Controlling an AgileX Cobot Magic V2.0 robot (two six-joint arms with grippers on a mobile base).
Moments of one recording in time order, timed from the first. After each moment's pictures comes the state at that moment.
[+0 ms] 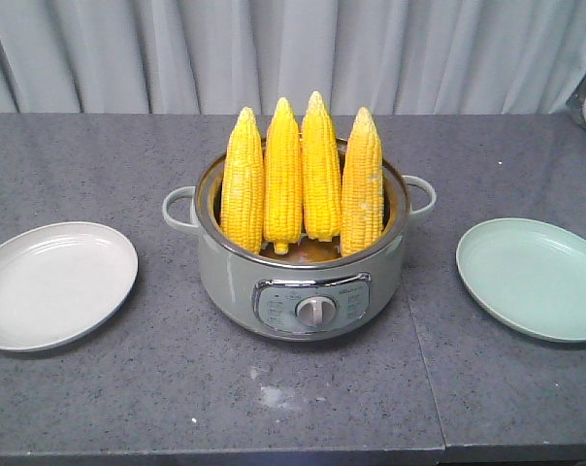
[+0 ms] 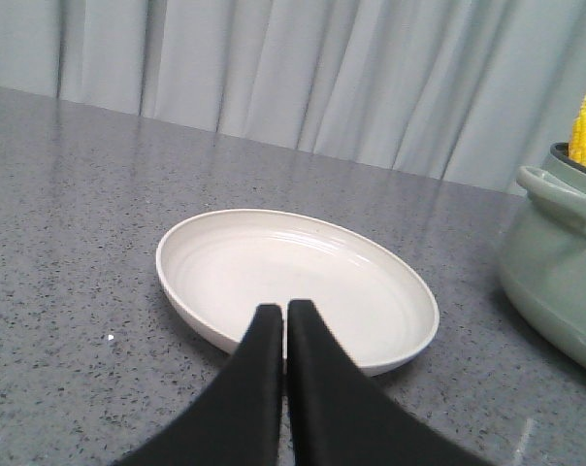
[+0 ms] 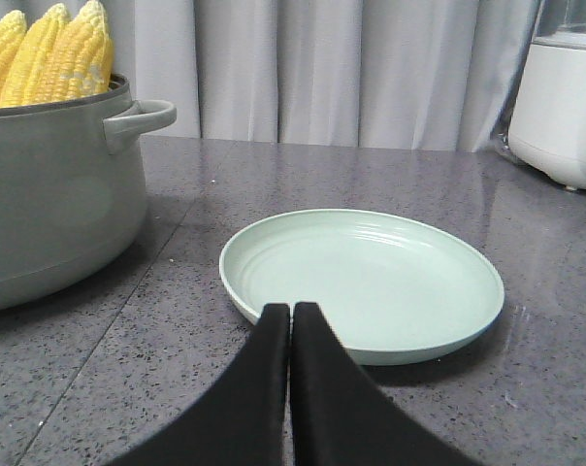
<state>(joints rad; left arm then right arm) 0.04 -0.01 0.02 -0.01 0.14 -0.25 0.05 -0.01 0.03 -0.07 0.13 -0.03</state>
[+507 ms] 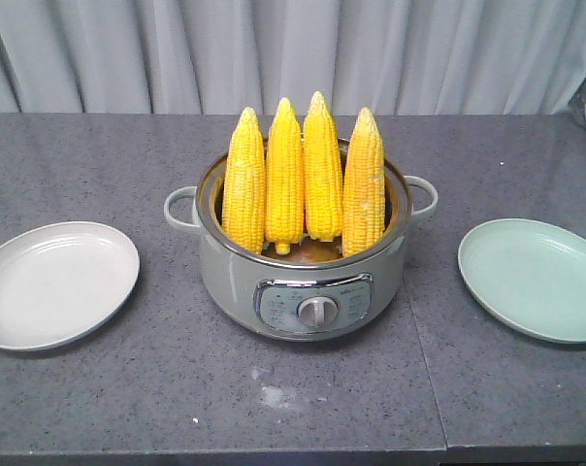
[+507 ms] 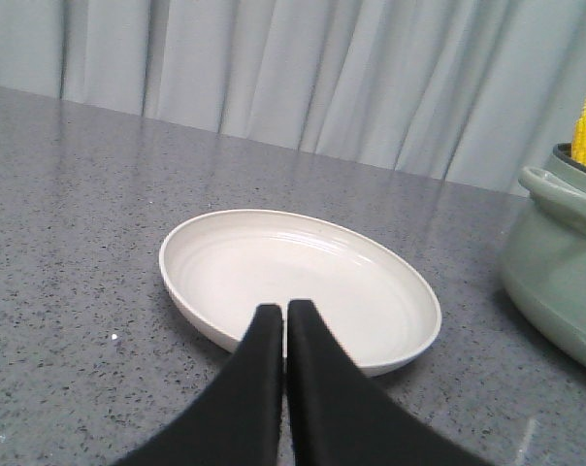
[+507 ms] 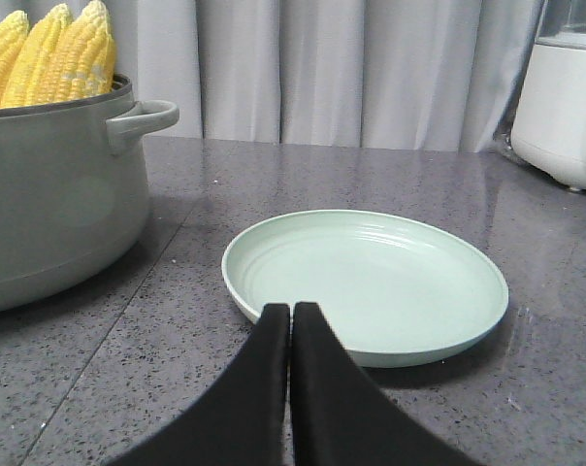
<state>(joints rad) 0.04 -0.01 0.02 -0.01 0.14 -0.25 0.05 -0.01 0.03 -0.07 0.13 -0.03</state>
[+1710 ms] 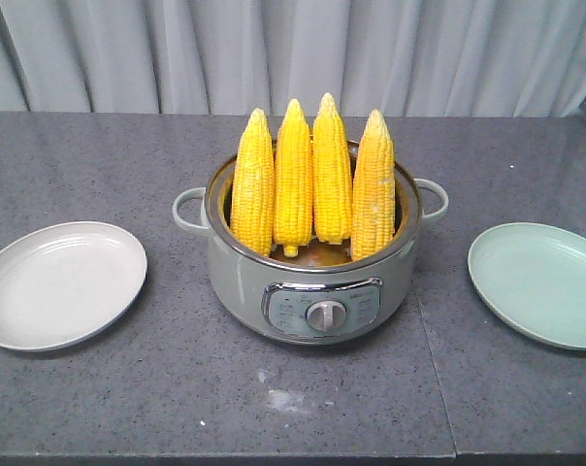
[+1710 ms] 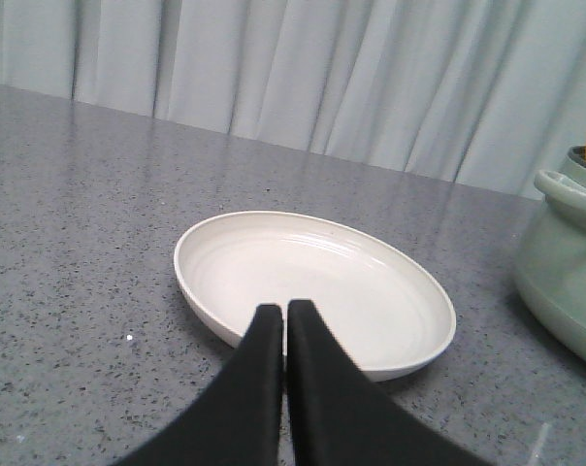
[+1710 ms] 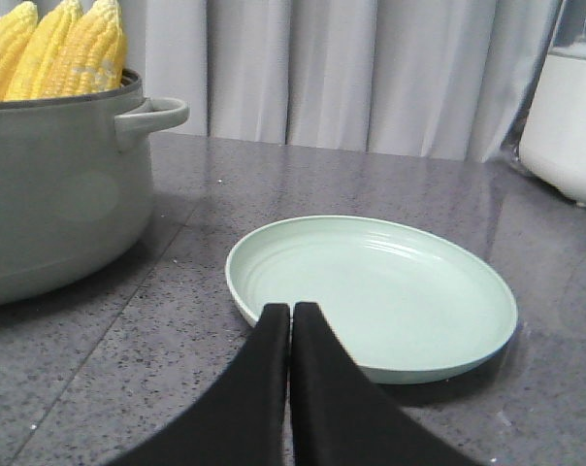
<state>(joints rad) 0.04 -0.01 0.02 -0.01 0.14 -0.25 0.05 -0.01 0.03 -0.09 0.13 -0.05</state>
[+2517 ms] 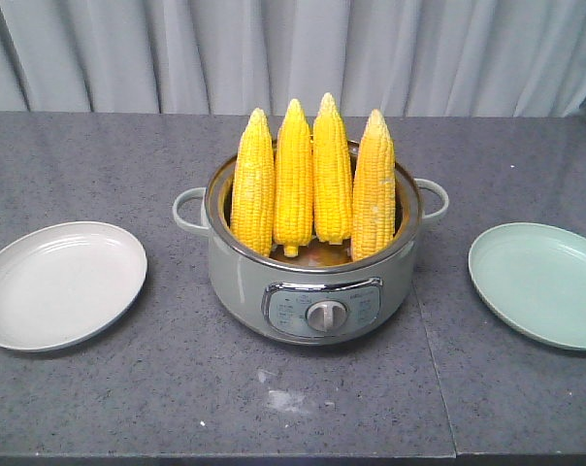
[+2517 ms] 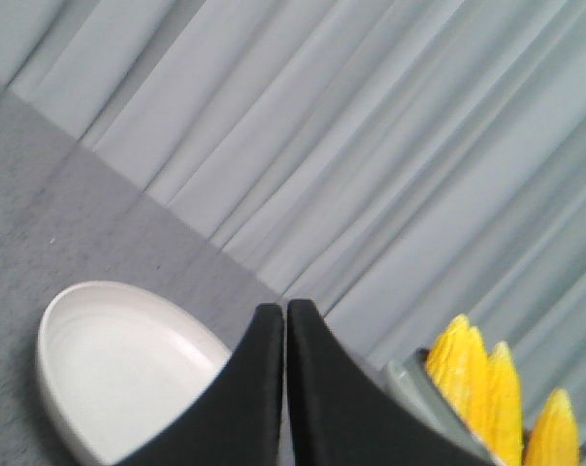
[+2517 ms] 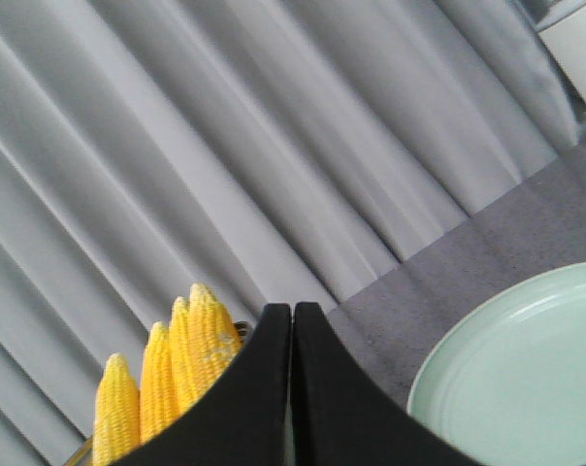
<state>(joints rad) 0.04 -0.01 -0.06 -0.44 0.02 -0.31 0.05 -0.01 -0.03 0.46 -0.09 0.15</state>
